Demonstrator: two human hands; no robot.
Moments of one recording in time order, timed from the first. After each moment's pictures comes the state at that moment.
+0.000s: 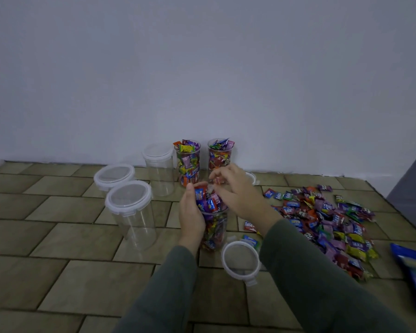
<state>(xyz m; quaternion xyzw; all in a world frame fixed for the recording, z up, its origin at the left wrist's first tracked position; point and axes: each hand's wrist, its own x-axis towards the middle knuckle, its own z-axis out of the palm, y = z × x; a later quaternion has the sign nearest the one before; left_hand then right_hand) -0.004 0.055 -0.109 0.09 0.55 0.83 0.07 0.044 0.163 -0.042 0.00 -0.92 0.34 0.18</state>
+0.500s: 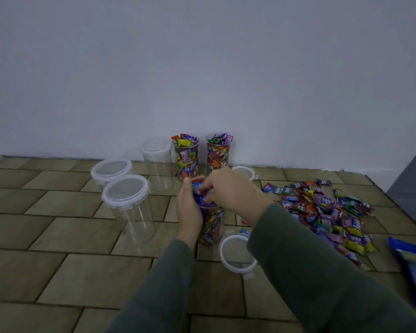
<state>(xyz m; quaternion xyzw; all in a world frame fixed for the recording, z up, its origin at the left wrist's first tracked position) -0.008 0.056 -0.113 0.10 0.56 0.82 0.06 0.036 0.139 -0.006 0.01 -1.00 0.07 -0.01</state>
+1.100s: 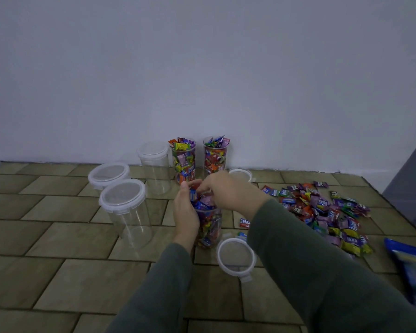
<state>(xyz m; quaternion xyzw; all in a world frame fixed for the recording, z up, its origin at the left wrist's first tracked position) -0.004 0.056 -0.111 0.09 0.56 0.82 0.06 0.035 0.147 -0.006 0.02 -1.00 0.07 -0.06</state>
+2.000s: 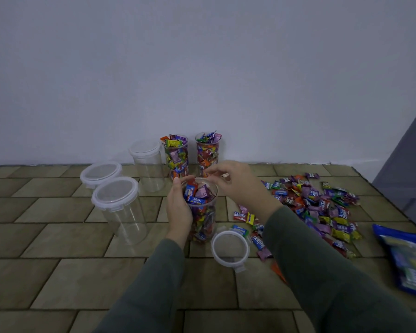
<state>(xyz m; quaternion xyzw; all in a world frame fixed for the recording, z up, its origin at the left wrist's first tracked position) -0.001 0.055 -0.106 0.07 0.59 0.81 0.05 0.059 0.184 -0.037 0.00 -0.93 0.31 0.22</state>
